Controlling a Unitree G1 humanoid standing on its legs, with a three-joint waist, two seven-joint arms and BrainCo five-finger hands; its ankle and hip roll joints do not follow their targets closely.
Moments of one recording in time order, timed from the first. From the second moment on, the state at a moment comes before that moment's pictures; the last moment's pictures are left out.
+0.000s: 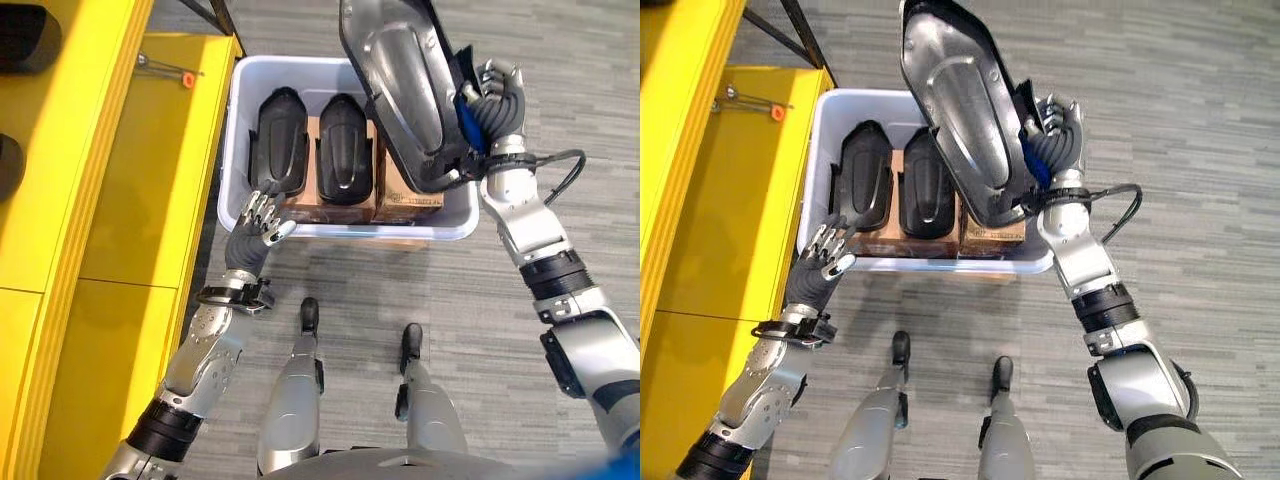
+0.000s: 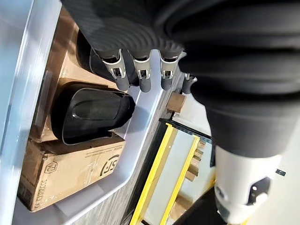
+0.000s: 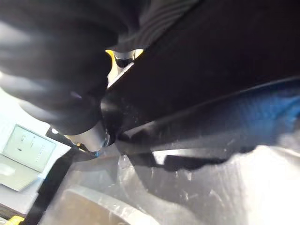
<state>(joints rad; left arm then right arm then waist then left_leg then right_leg) -0.02 0.49 -0.23 -0.18 -0.77 -0.16 0.15 -0.73 -0.43 0.22 0.24 0.06 0.05 -0.44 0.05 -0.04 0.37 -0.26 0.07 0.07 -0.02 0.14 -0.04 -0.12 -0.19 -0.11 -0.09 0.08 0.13</state>
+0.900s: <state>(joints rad) 0.19 0.33 -0.11 -0.13 -0.72 -0.09 0.07 -0.39 -0.40 0.21 0.01 0.09 -0.03 -0.30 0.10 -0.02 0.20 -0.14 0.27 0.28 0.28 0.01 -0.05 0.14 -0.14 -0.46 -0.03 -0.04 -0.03</state>
